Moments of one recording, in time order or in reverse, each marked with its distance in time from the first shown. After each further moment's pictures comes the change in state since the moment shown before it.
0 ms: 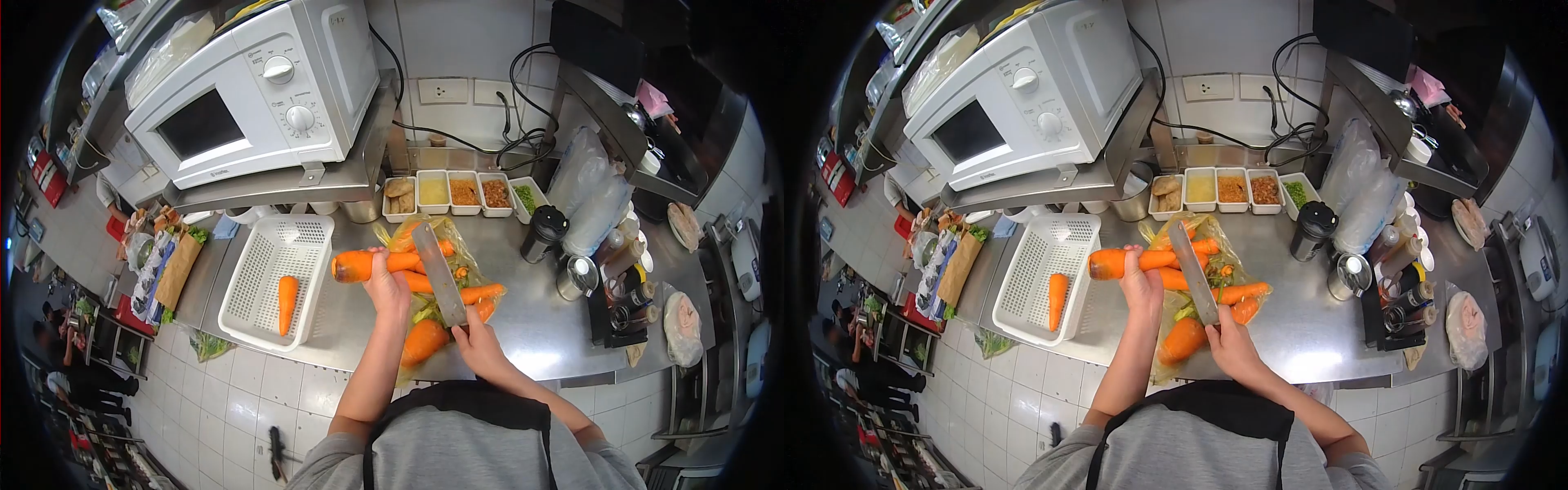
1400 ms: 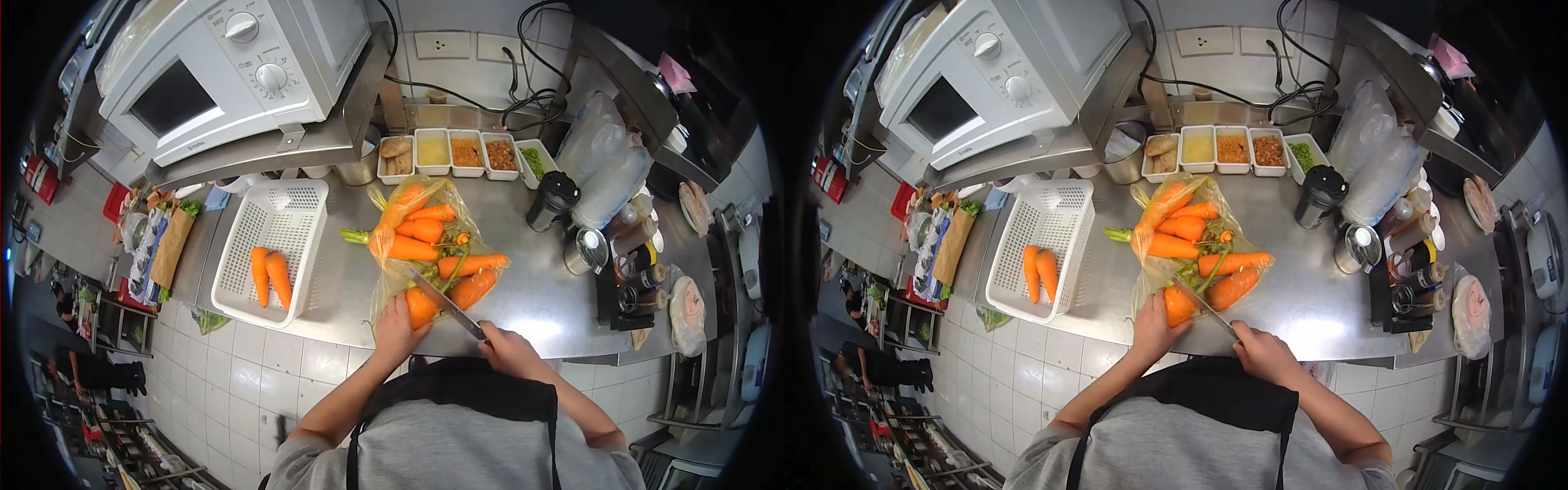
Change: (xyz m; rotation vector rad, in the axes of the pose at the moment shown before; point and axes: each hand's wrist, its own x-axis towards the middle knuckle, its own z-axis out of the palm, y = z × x) left_hand -0.090 0.038 -0.108 2.032 -0.809 0.159; right_hand -0.051 0.023 -0.050 -0.407 -0.356 0.065
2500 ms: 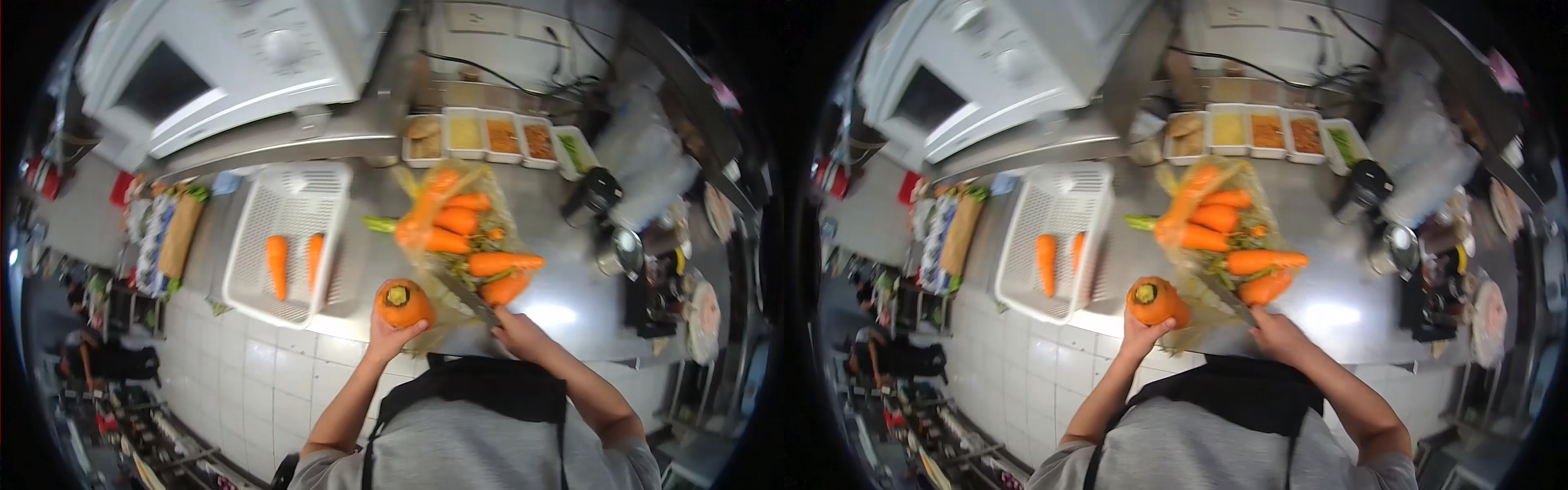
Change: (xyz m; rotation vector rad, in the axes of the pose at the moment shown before) left_hand 0.001 -0.058 -0.028 -1.090 0.087 -0.112; right_hand 0.070 0.025 0.028 0.109 -0.196 0.055
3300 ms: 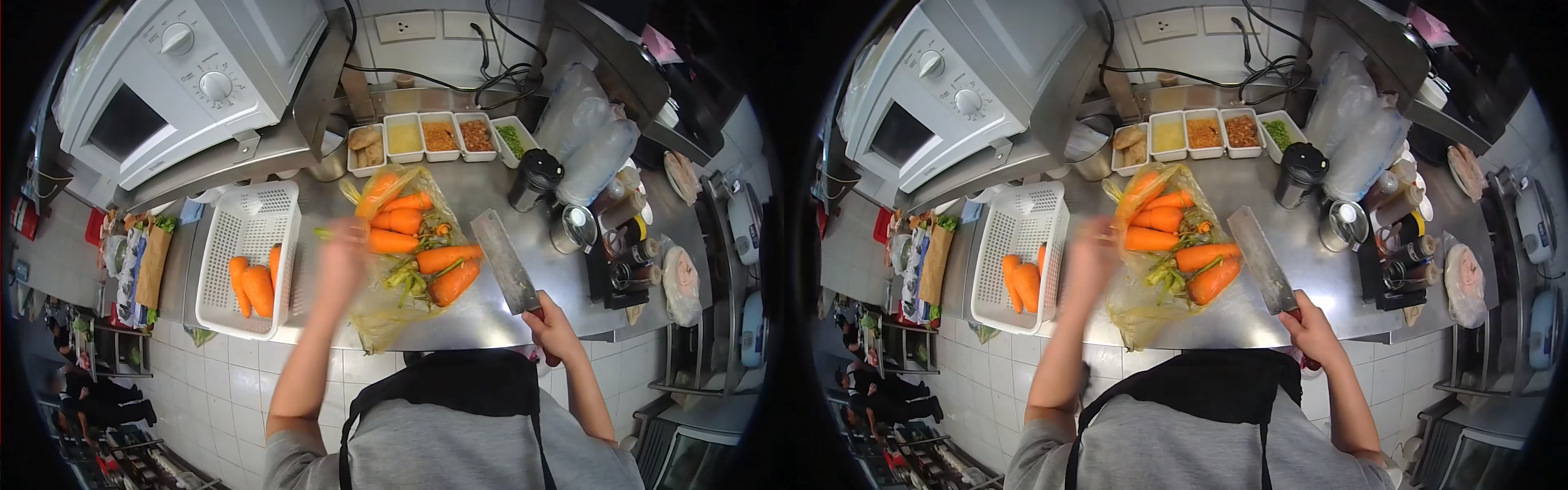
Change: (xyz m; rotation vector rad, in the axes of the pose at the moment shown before) left_hand 0.096 0.091 0.036 0.785 -0.077 0.152; right_hand -0.108 0.033 -0.051 0.508 0.406 0.256
